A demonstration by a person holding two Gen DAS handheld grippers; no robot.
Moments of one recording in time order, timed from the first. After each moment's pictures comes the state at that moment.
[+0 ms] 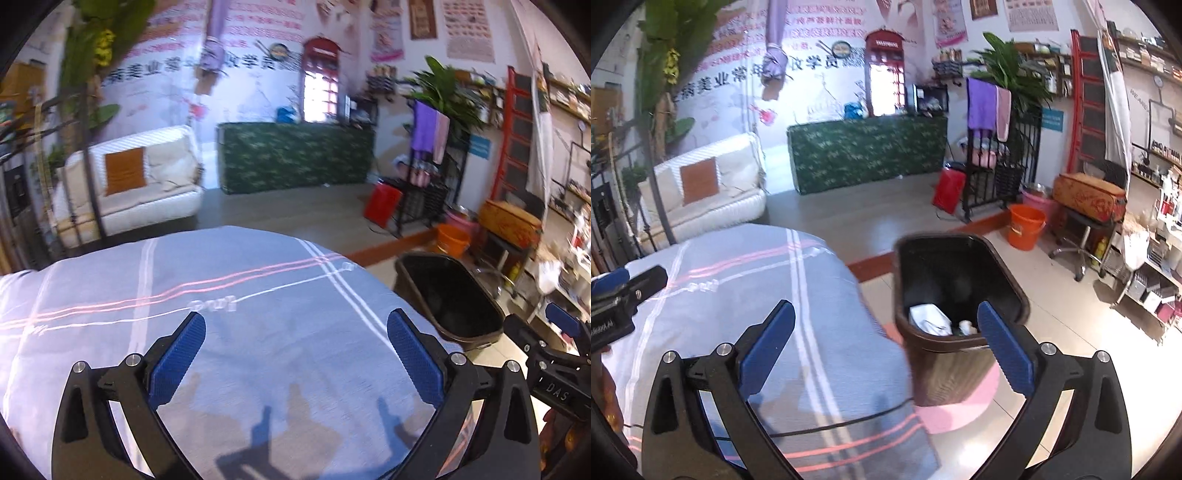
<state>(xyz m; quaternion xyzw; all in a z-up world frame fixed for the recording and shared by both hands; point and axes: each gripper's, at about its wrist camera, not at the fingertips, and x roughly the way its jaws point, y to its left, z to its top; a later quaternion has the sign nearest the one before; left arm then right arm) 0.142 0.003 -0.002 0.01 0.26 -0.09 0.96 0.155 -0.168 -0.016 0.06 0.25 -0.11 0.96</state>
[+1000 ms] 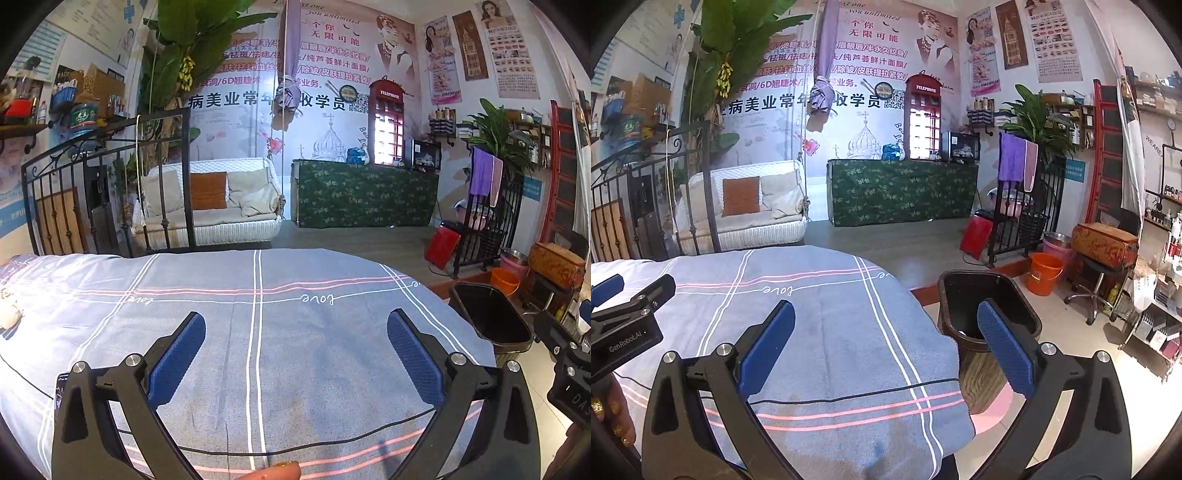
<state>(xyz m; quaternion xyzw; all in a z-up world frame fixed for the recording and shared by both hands) 0.039 0.055 0.017 -0.02 0.18 0.04 0.98 0.056 -0.083 0.017 0.01 0.18 -0.05 0.98</state>
